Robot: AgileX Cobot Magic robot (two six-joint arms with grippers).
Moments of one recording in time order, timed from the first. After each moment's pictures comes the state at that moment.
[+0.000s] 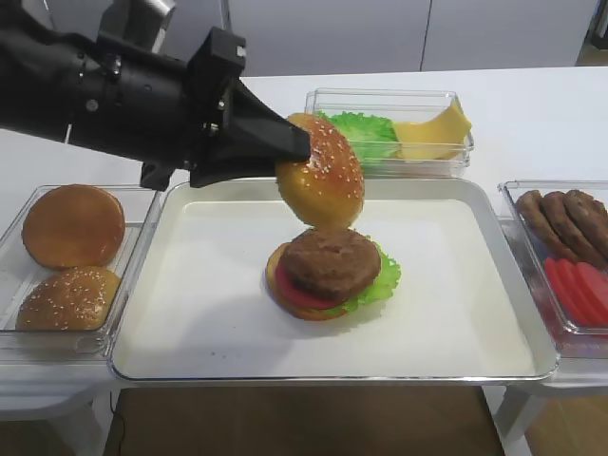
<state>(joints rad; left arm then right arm) -0.37 1.42 -0.97 -1.30 0.86 0.55 0.05 -0.02 -0.48 0.04 1.16 0.03</state>
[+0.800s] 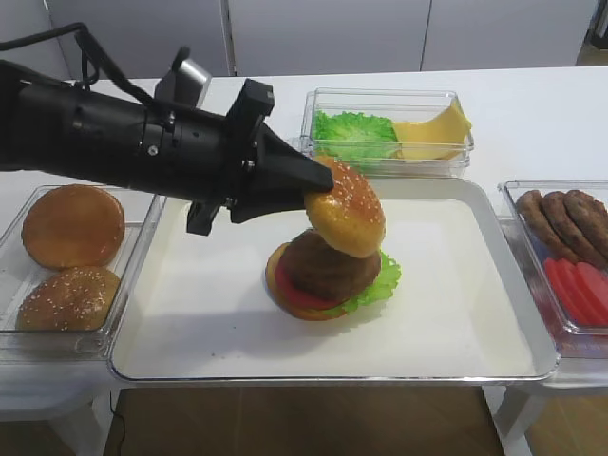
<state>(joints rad) -0.37 1.61 -0.94 -1.53 0.91 0.67 0.05 -0.02 -0.48 0.04 1.16 0.03</state>
